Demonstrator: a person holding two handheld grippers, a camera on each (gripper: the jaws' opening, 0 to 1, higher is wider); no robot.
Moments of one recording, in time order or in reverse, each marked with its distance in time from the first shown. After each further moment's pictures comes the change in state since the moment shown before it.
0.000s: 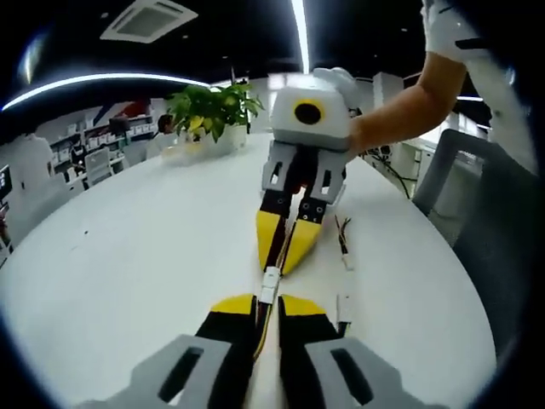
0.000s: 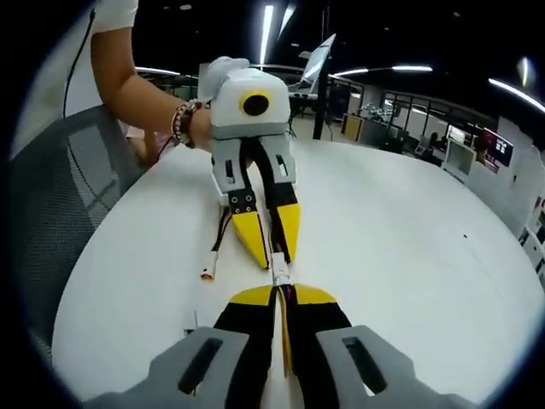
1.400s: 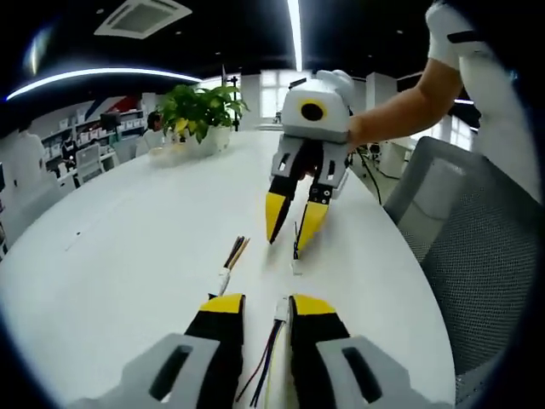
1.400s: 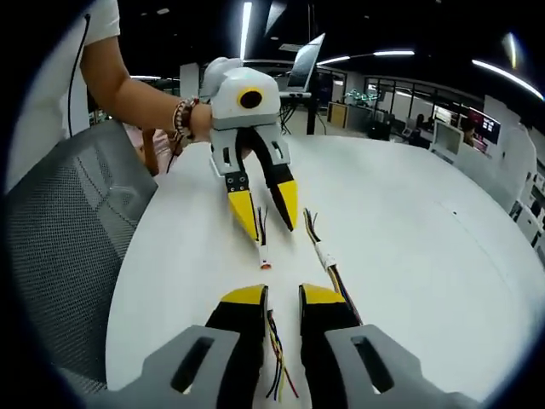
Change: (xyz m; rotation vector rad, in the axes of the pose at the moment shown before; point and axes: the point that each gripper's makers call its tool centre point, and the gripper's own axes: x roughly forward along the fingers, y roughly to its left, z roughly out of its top) left arm -0.029 -0.051 0.018 -0.008 0.028 -0.073; right arm -0.040 0.050 0.006 0.093 0.040 -0.030
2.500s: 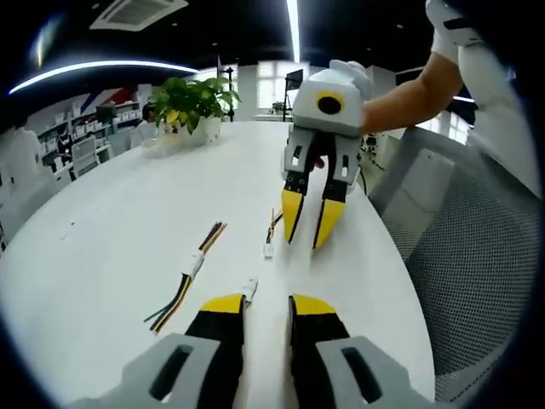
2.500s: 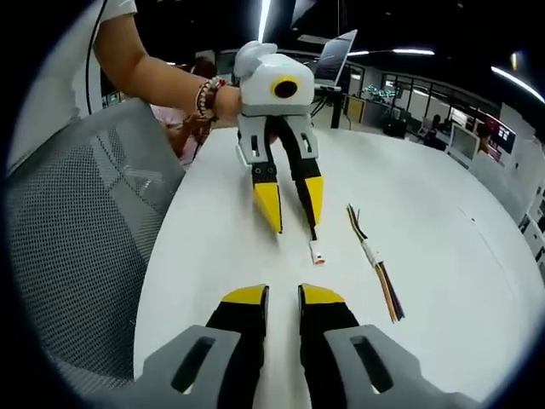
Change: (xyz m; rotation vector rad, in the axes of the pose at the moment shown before) left arm -0.009 -0.023 -0.014 -0.004 0.047 -0.017; right arm -0.001 0.041 -0.012 -0.058 0.068 0.042
